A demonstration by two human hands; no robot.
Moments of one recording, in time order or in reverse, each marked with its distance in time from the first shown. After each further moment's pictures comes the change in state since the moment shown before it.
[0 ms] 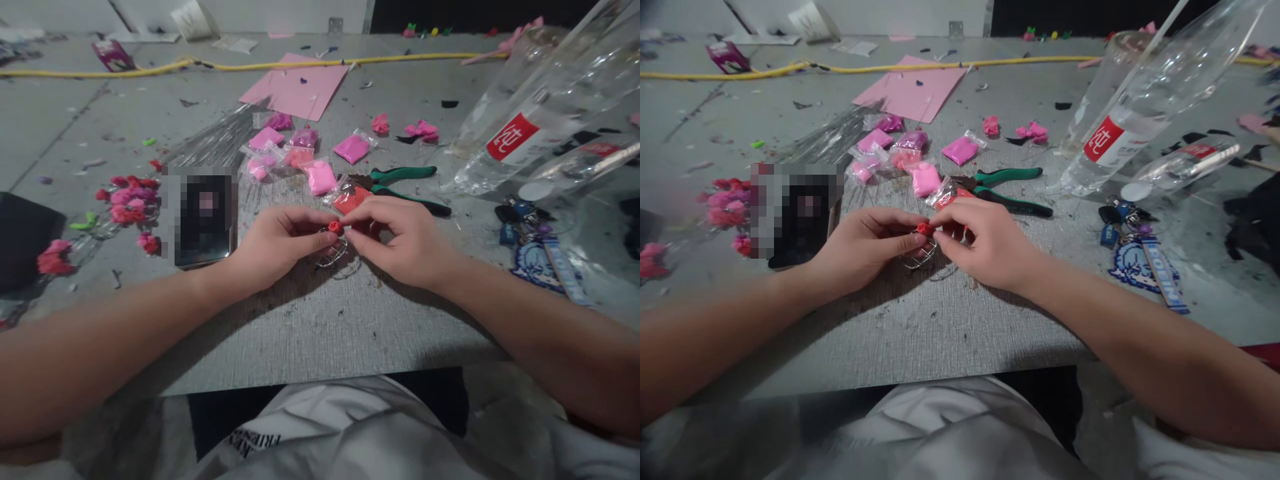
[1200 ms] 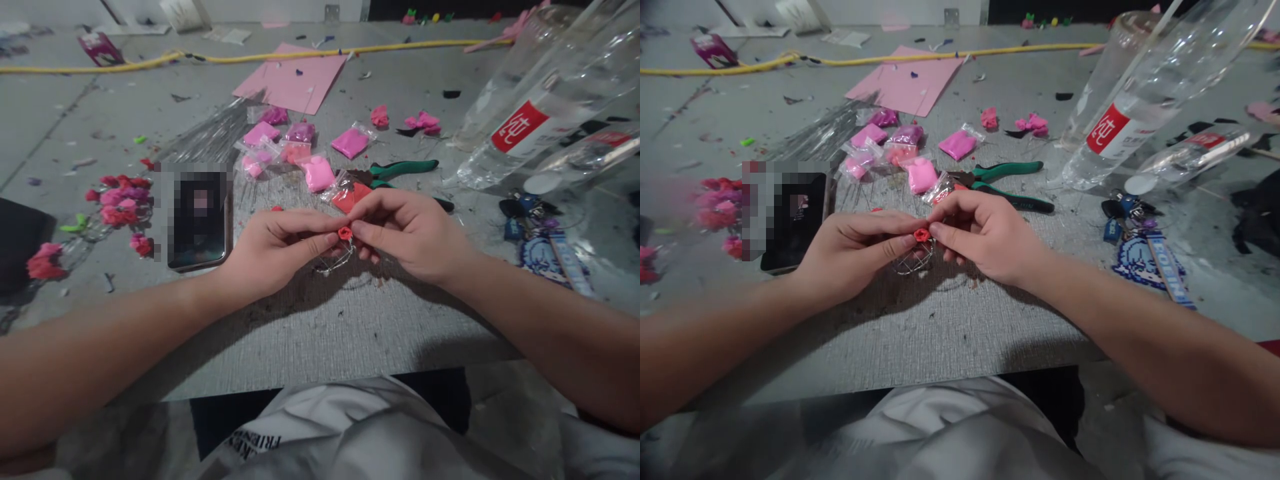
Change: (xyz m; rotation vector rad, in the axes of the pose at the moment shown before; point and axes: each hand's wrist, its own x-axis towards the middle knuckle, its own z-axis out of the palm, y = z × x) left_hand -0.009 0.008 0.003 0.283 -0.062 0.310; right_hand 0.002 -0.009 -0.002 0.679 -0.064 0.505
